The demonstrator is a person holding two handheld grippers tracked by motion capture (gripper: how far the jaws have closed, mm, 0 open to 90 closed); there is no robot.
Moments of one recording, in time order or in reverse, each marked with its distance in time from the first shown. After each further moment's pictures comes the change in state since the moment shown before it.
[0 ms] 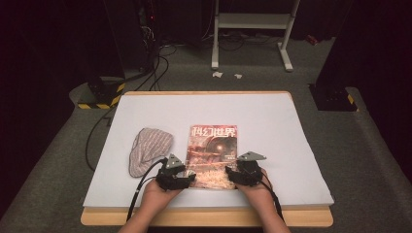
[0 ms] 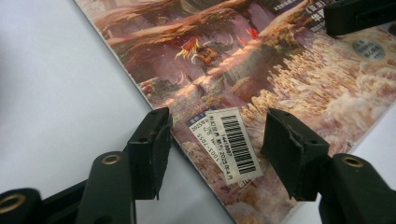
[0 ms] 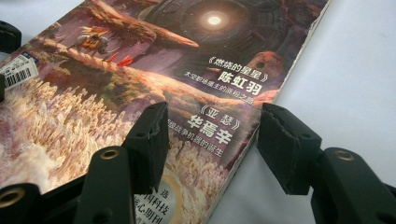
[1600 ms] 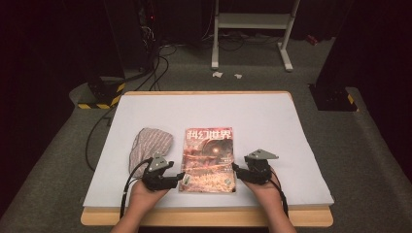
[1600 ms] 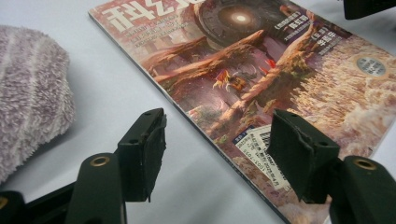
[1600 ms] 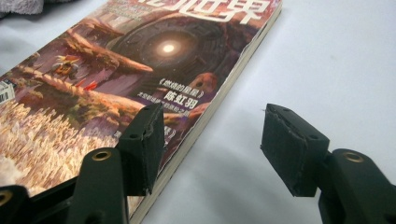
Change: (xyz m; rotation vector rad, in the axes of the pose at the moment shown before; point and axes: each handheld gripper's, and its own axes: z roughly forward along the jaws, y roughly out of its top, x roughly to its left) left arm 0.025 -0.009 -0.030 -0.117 0.008 0.050; right arm -0.024 0.002 -0.018 -0.081 0.013 0.004
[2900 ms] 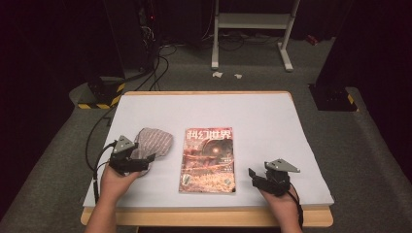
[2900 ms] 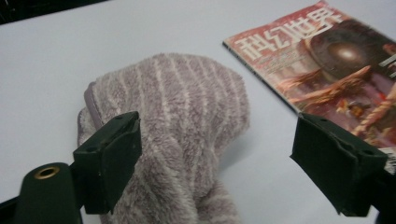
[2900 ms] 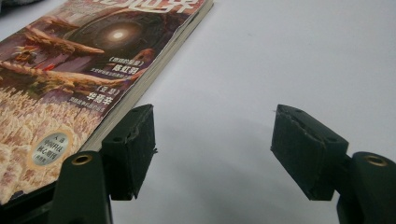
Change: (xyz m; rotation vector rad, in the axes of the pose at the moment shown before) left arm 0.082 0.012 -0.050 -0.016 0.183 -0.075; right arm -0.021 -0.033 -0.042 -0.052 -0.123 0.052
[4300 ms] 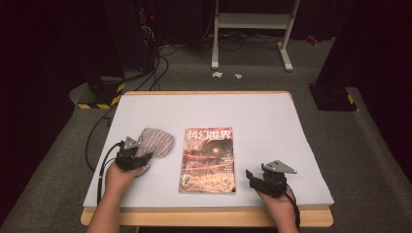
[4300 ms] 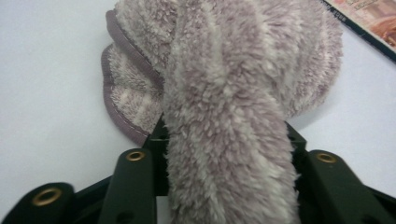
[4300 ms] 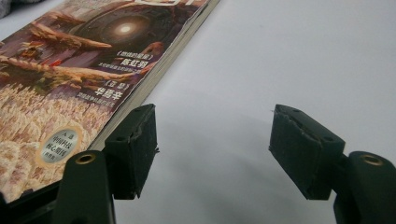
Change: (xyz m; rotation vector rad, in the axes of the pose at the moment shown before) left arm 0.025 -0.026 0.045 0.122 0.053 -0.015; right arm 0.007 -0.004 0.005 0.008 0.012 0.010
